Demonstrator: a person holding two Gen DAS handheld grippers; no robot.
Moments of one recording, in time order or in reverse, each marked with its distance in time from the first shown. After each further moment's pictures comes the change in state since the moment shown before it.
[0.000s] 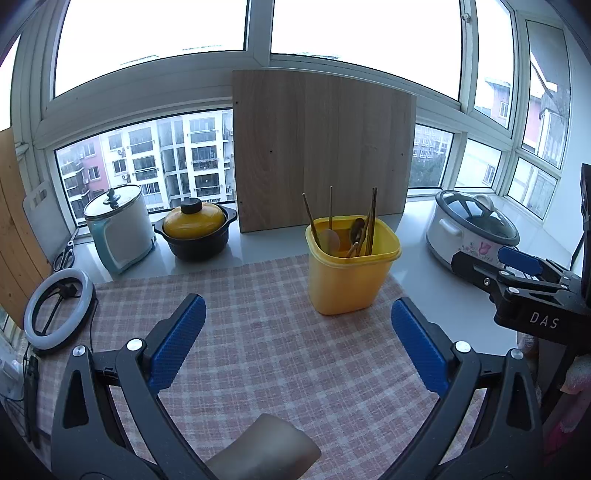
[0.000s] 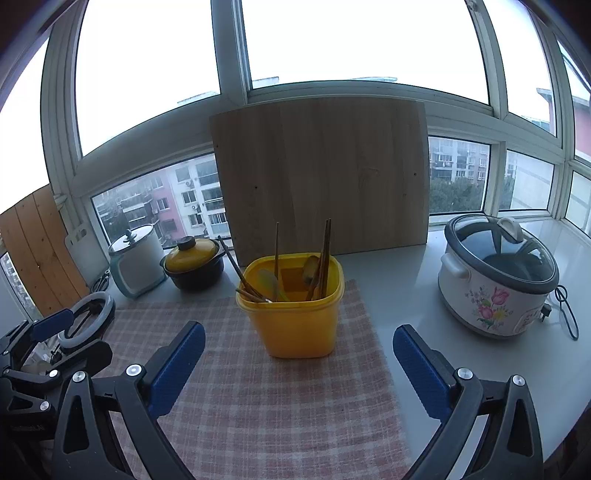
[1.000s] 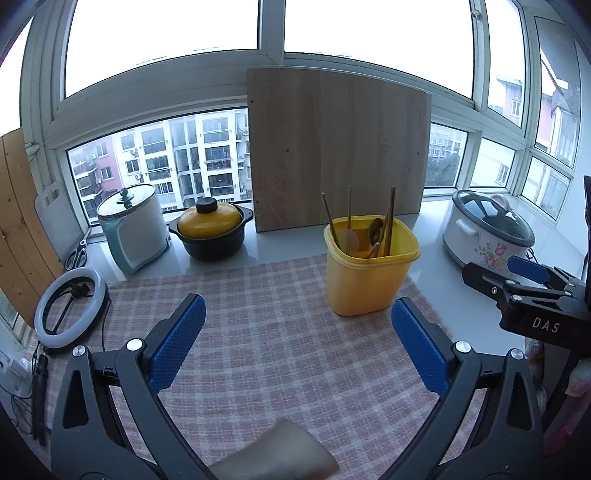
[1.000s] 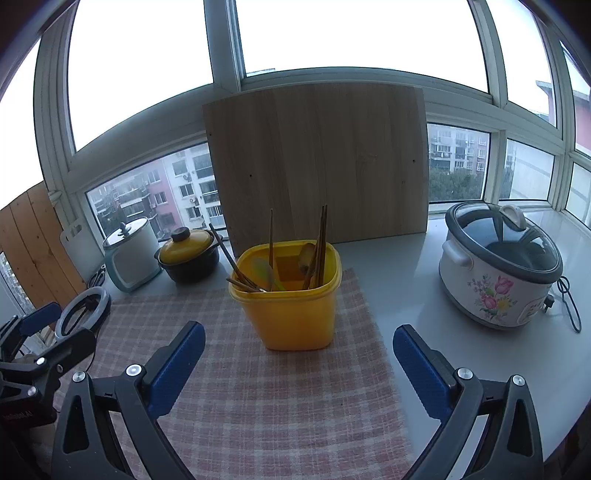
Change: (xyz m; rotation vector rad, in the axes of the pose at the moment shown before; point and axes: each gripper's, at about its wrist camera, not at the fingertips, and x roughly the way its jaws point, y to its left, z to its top) left arm 0.004 0.005 -0.004 -0.002 -0.004 0.068; right arm 0.017 -0.004 -0.004 0.011 0.043 -0.006
